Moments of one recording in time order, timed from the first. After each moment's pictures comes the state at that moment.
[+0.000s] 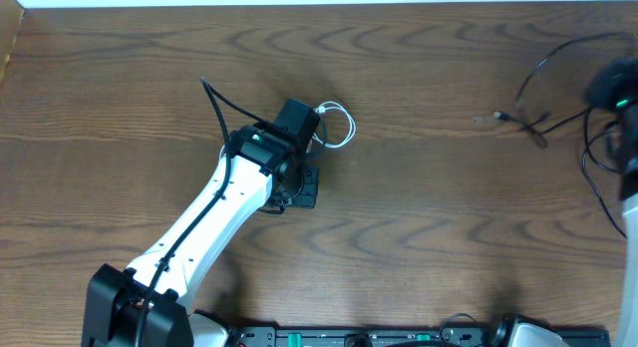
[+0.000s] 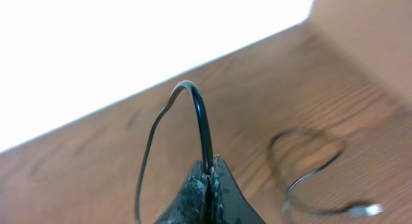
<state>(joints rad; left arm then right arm) -0.48 1.54 1.18 -1.08 0.07 -0.38 -0.29 1.29 1.31 -0.52 0.02 0.20</state>
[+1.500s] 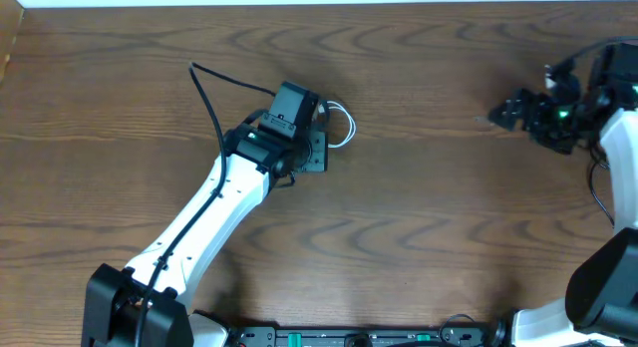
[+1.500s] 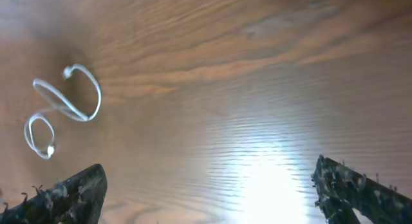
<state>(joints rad) -0.46 1.54 1.18 -0.73 0.04 -0.38 -0.27 1.69 1.39 -0.98 -0.48 0.08</state>
